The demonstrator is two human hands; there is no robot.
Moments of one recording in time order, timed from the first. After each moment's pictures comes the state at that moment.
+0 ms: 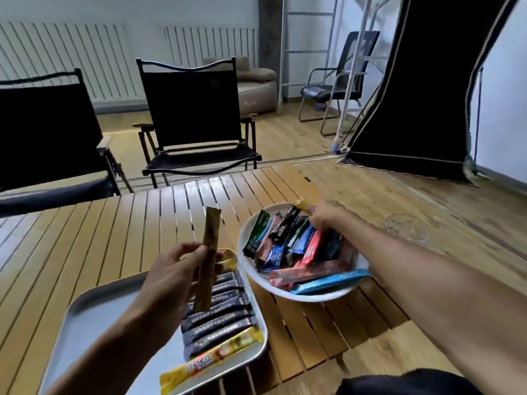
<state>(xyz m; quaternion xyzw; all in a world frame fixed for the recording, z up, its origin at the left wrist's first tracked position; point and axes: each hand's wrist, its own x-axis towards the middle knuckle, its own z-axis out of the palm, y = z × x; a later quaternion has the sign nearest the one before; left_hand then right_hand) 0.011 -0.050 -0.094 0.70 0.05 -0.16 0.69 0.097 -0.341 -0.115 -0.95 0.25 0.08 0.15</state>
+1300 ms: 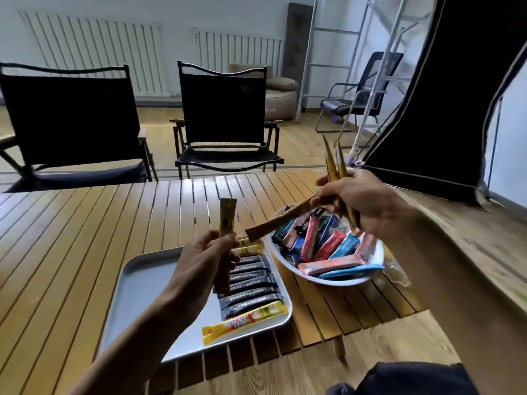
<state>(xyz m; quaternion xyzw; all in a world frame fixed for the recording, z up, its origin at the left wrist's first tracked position) -0.023 -0.008 -0.094 0.67 -0.05 -0.12 0.73 -0.023 -0.247 0.002 -0.76 0.15 -0.05 0.63</state>
